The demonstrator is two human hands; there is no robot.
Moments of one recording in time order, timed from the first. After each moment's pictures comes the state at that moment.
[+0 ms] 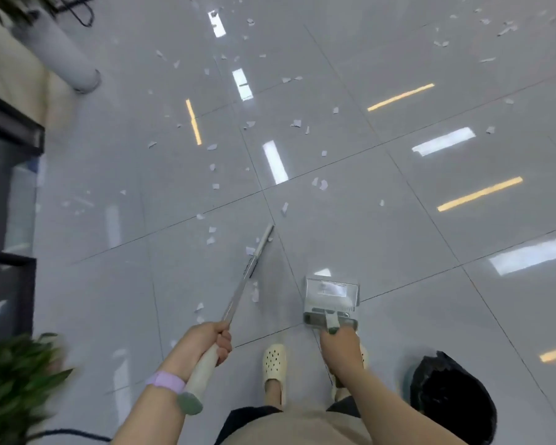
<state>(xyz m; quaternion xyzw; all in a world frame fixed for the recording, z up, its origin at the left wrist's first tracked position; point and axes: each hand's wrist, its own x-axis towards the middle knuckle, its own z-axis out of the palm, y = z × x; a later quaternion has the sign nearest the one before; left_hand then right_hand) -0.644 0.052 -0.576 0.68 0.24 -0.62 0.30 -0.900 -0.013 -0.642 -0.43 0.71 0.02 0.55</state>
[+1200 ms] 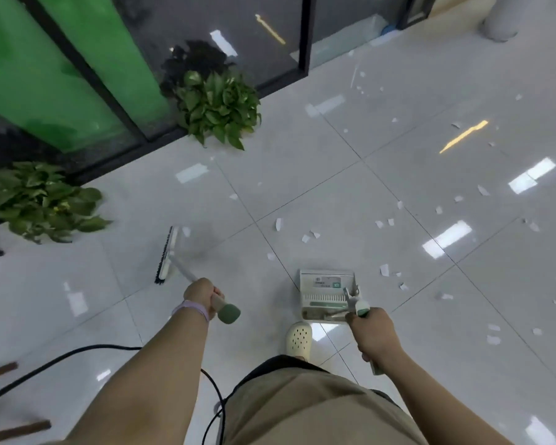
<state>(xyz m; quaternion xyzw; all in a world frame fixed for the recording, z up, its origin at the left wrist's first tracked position) -0.637 0.419 -0.631 0.51 0.62 -0.16 0.58 -0.673 0.096 -0.572 -0.83 0.29 0.32 0.36</state>
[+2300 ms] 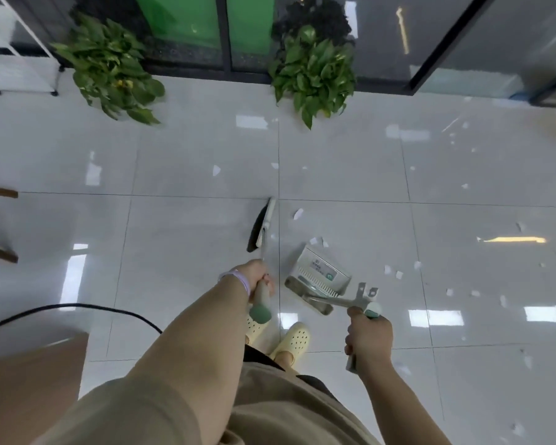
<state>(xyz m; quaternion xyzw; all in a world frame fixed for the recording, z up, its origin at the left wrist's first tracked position) -0.628 0.308 -0.684 0.20 0.58 -0.31 0.73 -0.595 0.072 -0.571 -0.83 0.30 0.28 0.39</state>
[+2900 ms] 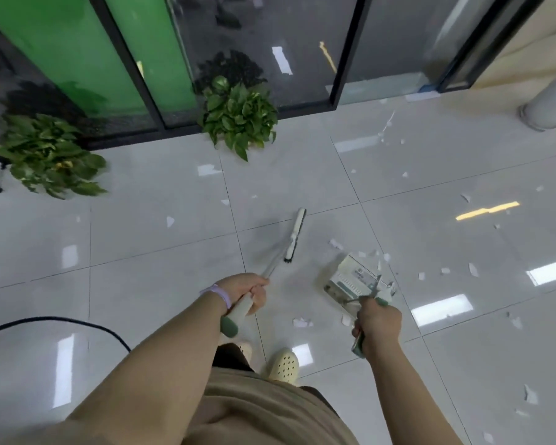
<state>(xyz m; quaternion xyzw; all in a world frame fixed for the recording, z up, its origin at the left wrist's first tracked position) -0.544 0.195 -0.618 0.24 0.47 -0.41 0.74 -0.513 -0.071 -0.558 -0.72 0.42 0.17 0.53</state>
